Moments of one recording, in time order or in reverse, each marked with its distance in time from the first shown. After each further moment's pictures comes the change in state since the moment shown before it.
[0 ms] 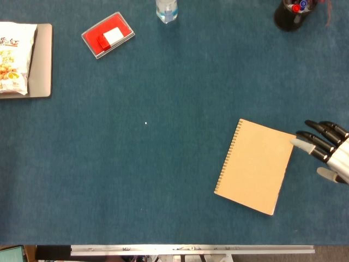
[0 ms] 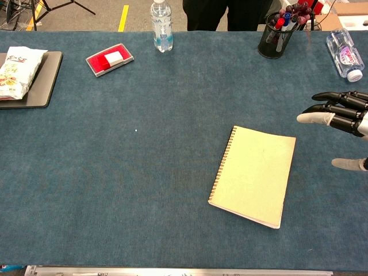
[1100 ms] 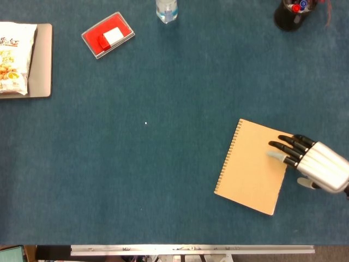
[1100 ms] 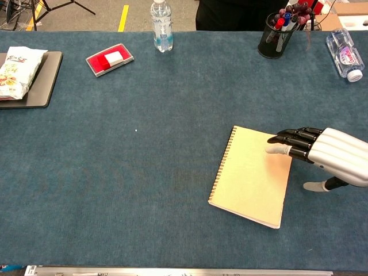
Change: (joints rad) left arm 0.010 0.018 -0.005 -0.008 -0.009 0.005 -0.028; right arm 0.058 -0.216 -0.088 0.221 0.035 -0.120 0.073
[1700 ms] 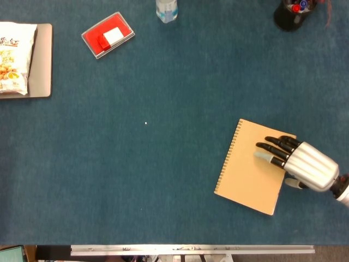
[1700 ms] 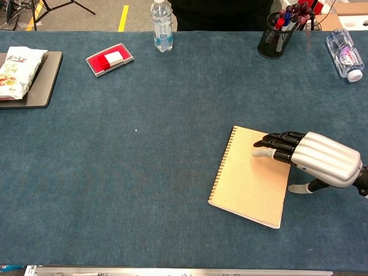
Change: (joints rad) left arm 0.006 0.006 -0.003 0.000 0.000 0.008 -0.013; right arm 0.026 -0.090 -0.020 0.073 0.022 -0.004 0.044
